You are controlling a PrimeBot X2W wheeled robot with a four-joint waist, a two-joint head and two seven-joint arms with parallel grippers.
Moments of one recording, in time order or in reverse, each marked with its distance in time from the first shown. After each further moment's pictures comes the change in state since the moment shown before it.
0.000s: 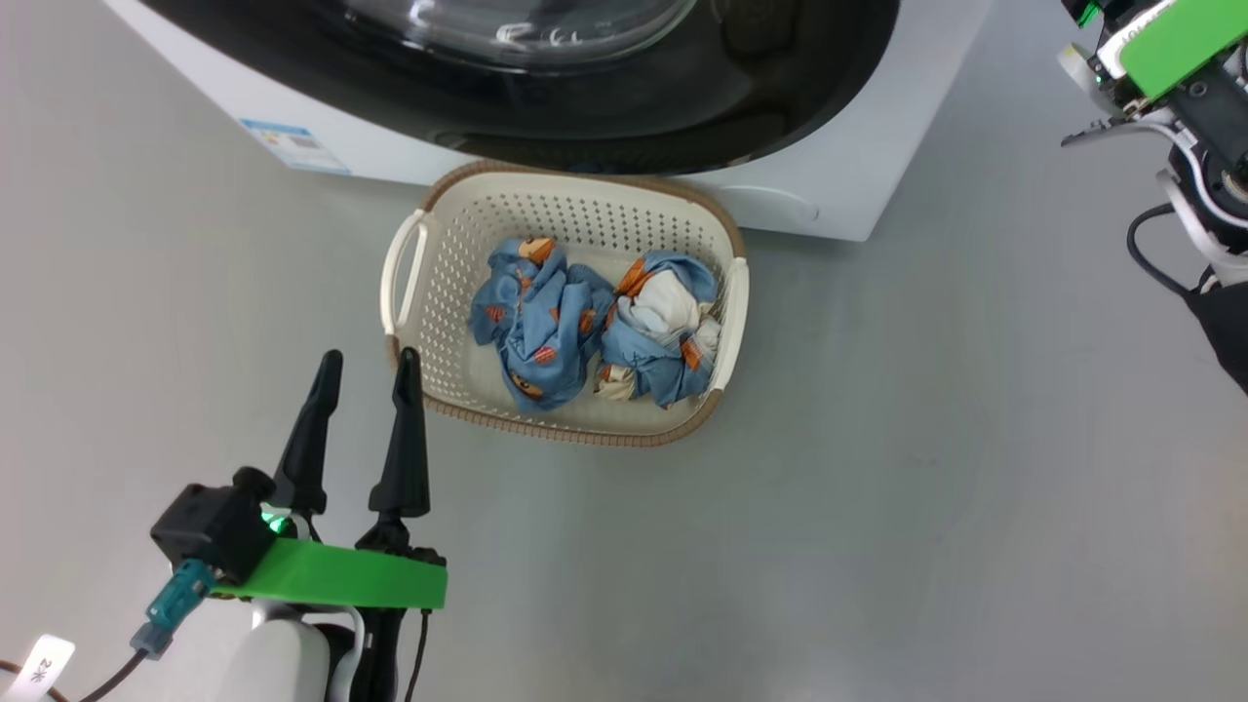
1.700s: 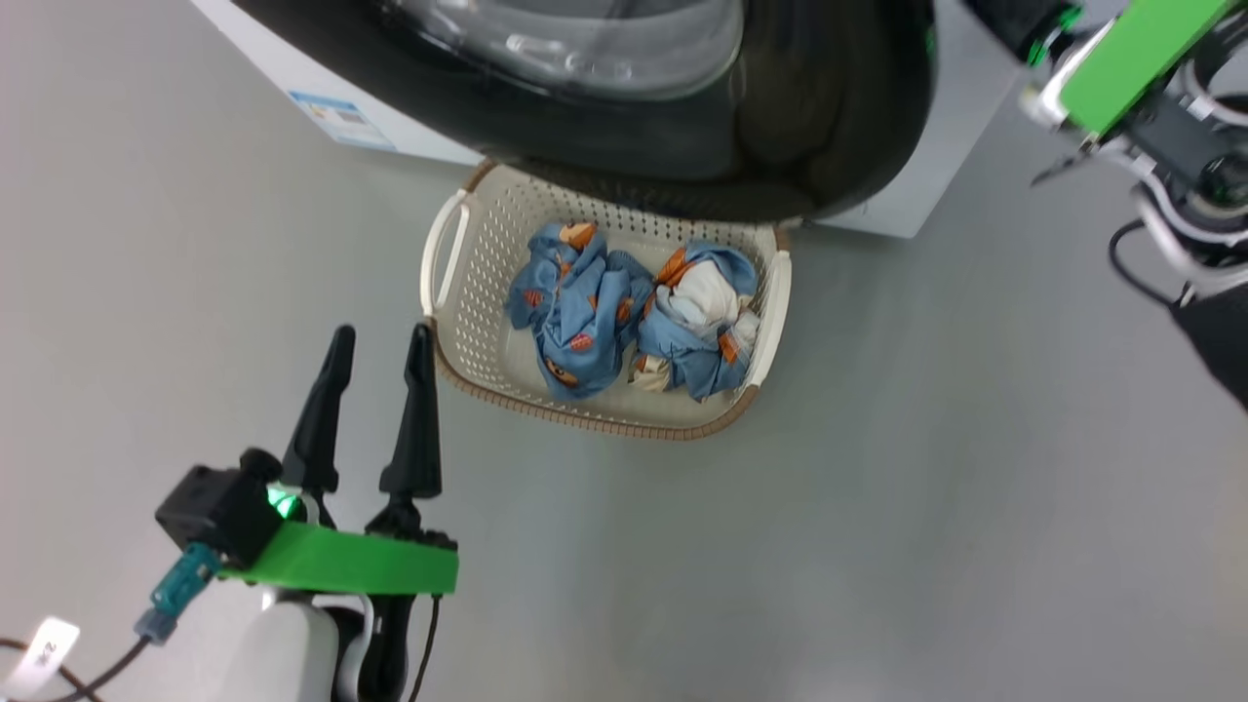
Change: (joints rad) left arm -0.042 -0.003 -0.027 -0.012 -0.026 0.000 -0.003; right arm -0.045 -0.017 0.106 0.009 -0.018 -0.001 0.110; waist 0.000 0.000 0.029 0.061
